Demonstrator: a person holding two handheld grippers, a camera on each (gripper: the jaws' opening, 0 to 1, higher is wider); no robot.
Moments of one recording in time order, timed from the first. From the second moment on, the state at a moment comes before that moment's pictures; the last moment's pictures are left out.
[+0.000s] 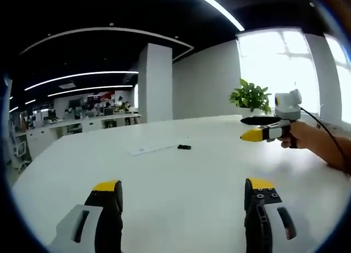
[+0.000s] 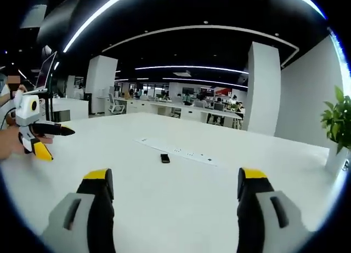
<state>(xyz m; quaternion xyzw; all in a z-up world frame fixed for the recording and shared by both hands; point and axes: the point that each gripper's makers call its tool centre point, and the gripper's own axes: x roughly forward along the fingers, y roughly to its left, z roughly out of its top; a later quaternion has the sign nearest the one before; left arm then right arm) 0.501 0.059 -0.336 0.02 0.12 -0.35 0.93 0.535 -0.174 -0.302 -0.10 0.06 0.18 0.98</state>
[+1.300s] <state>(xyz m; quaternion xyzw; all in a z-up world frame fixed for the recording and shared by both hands) 0.432 0.053 -0.336 0.04 0.10 -0.34 0.93 0.453 -0.174 -0.314 -0.11 0.05 0.19 0.97</state>
